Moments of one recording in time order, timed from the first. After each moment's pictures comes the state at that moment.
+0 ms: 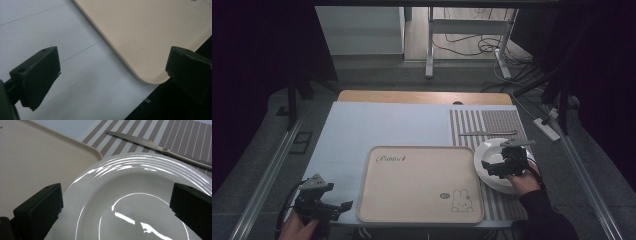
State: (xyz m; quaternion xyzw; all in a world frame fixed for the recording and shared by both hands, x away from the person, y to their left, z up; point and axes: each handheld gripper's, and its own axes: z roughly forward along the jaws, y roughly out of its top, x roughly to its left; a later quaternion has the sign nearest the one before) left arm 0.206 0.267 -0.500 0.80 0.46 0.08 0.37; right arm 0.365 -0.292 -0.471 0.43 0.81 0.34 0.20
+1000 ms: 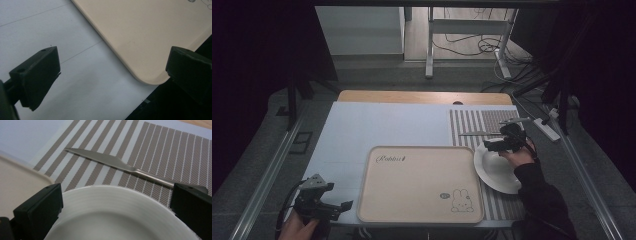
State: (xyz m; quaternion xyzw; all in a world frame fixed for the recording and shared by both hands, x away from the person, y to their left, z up) left arm 0.206 0.268 -0.500 0.80 0.46 0.08 0.37; right arm 0.443 -0.299 -0.469 0.47 0.80 0.30 0.22
